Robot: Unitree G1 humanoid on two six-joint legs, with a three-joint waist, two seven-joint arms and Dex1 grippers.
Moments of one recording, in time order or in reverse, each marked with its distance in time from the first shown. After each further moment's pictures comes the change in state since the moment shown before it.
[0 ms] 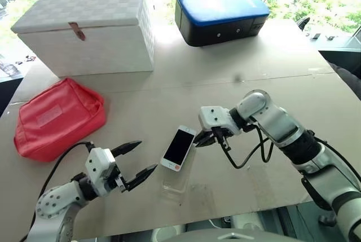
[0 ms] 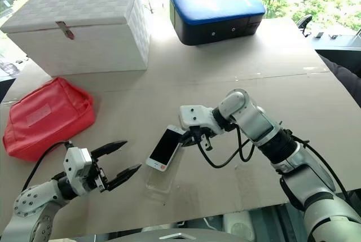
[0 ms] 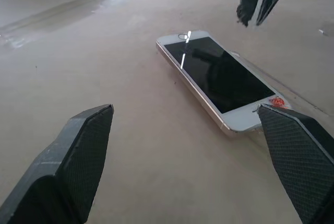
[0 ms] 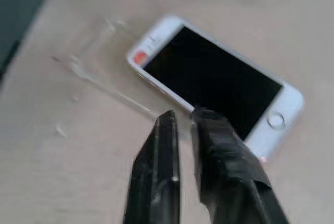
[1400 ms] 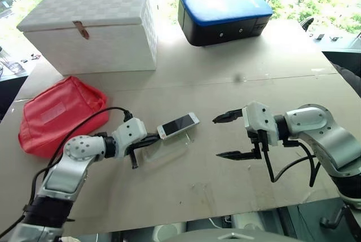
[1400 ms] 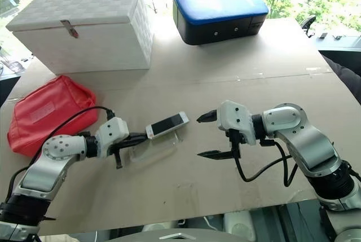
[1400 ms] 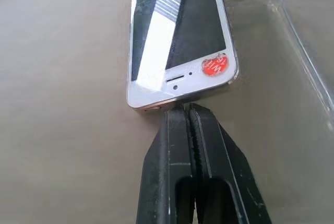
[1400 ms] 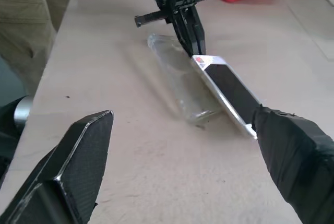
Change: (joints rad) left arm -0.538 0.218 -0.286 0.223 0.268 0.157 0.027; right arm 0.344 -0.241 -0.321 -0.398 0.269 0.061 -0.296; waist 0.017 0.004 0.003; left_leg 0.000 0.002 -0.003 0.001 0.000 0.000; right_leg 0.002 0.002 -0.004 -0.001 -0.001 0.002
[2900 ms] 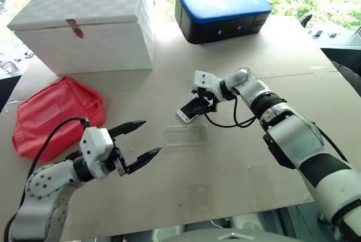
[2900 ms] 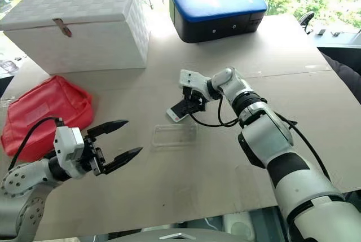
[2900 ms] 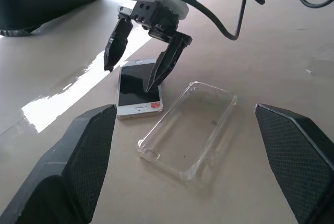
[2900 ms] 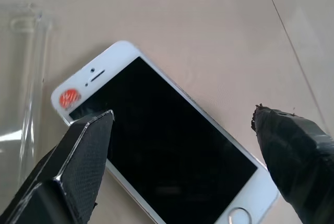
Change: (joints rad) left arm 0.444 -0.184 0.374 -0.474 -0.348 0.023 0.046; right arm -0.867 0.602 0.131 1.826 -0.492 -0.570 -0.034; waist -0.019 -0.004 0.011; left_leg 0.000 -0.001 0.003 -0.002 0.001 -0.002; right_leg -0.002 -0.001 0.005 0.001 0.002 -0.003
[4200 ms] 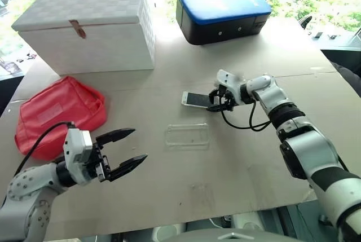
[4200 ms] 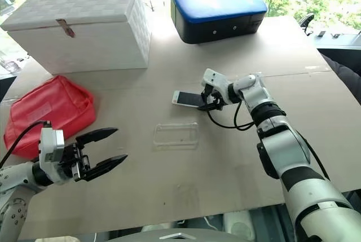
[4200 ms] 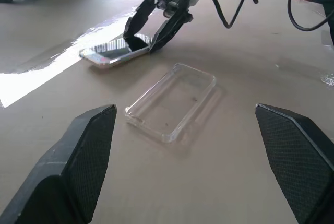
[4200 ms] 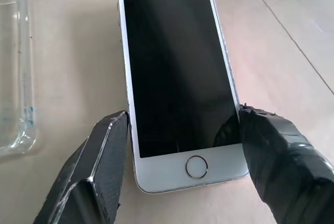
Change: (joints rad) left arm -0.005 0.093 0.069 0.197 -0.114 0.048 -0.188; right arm 0.327 -0.211 -0.133 -0.601 0.018 0.239 0.092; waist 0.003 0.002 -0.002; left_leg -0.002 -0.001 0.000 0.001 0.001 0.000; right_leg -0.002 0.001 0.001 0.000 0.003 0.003
